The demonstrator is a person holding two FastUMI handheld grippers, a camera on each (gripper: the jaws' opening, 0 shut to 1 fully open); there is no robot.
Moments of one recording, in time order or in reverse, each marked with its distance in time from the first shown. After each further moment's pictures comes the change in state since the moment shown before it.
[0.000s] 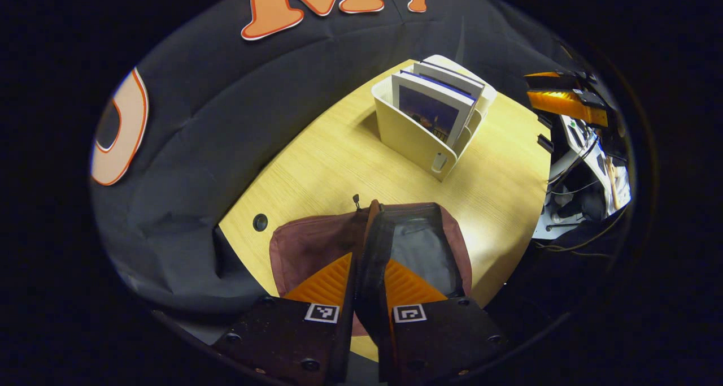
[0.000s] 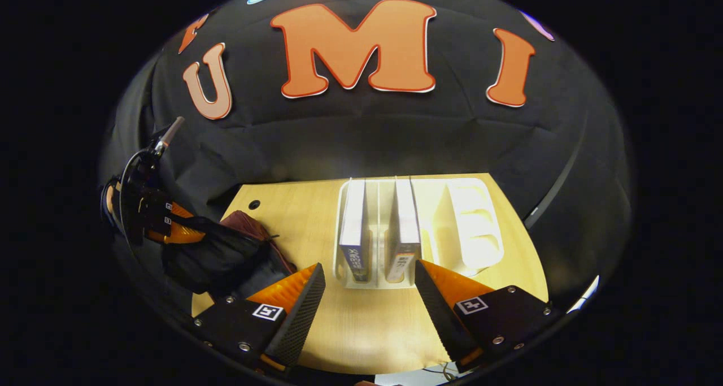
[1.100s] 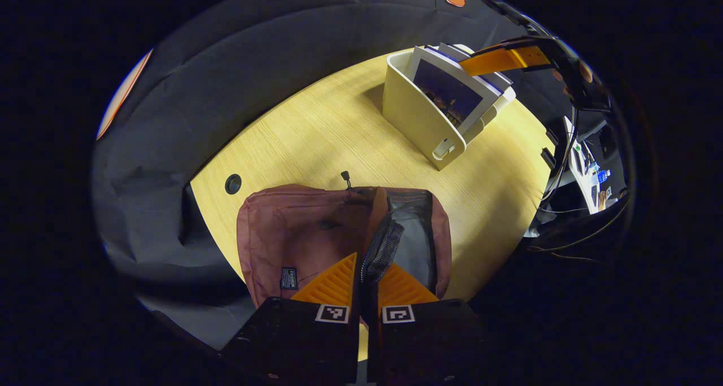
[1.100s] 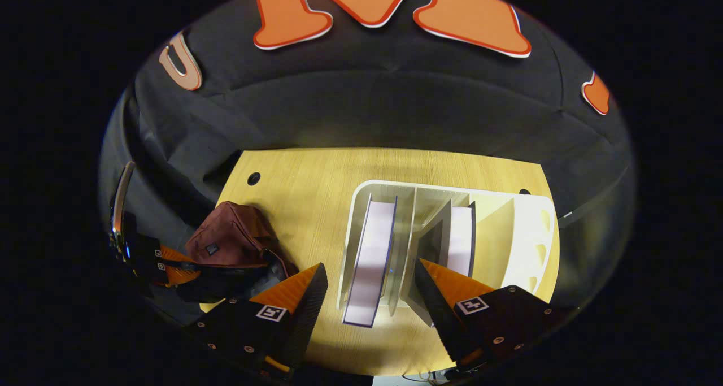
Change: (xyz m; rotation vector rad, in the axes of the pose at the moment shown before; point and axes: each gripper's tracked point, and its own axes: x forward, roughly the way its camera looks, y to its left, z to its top) left arm 0.046 -0.019 -0.024 -0.194 0.158 -0.094; right arm 0.138 0.009 0.037 -0.093 0.336 0.079
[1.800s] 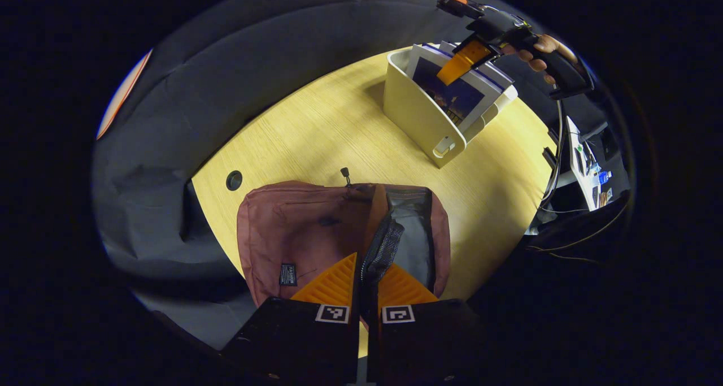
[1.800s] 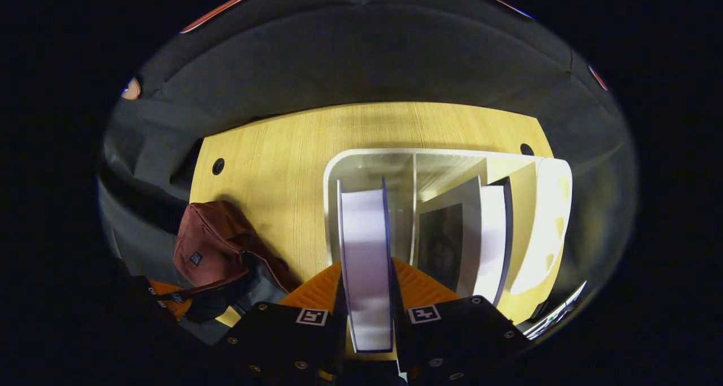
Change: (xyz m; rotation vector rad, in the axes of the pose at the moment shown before) left arm 0.002 -0.002 -0.002 -0.007 0.017 -0.003; right arm 0.044 -0.005 -0.017 0.151 0.238 -0.068
